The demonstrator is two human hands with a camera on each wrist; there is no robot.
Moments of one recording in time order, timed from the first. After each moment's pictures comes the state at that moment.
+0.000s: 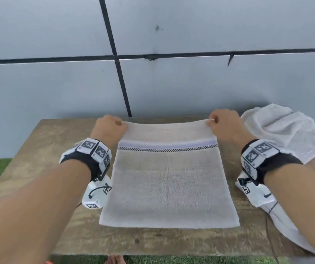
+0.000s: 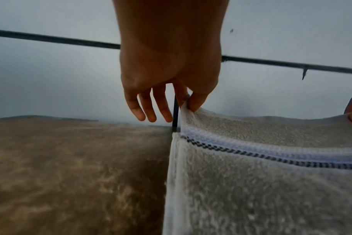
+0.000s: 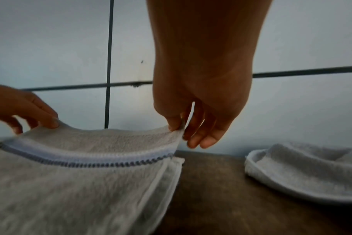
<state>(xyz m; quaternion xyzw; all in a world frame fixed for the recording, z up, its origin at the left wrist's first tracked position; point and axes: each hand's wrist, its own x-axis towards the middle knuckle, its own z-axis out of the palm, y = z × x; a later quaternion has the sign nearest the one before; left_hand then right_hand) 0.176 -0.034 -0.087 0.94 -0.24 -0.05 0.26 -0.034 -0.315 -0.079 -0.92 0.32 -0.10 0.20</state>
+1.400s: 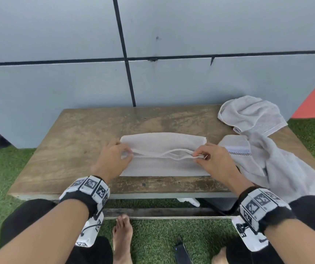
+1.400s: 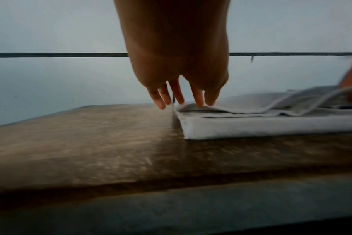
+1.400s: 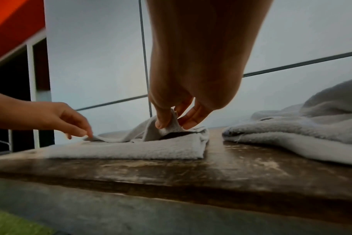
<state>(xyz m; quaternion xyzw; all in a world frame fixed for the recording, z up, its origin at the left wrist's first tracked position) 0.017 0.092 -0.104 0.90 -0.35 -0.06 0.24 -0.198 -0.175 -0.114 -0.90 0.19 -0.17 0.34</state>
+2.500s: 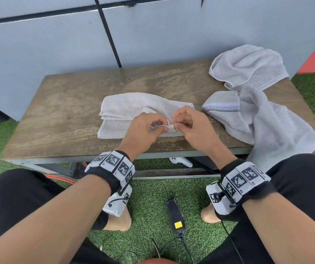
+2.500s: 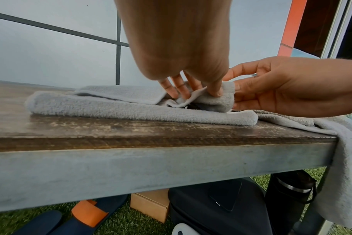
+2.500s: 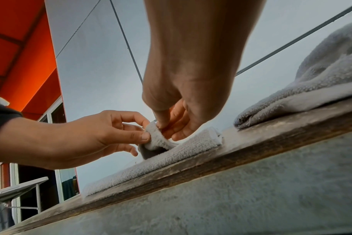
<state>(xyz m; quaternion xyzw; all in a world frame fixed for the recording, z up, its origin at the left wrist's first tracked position) -0.102 -0.001 -0.111 0.82 -0.43 -0.10 0.37 -0.220 -0.156 -0.129 -0.80 0.15 -0.19 0.54</state>
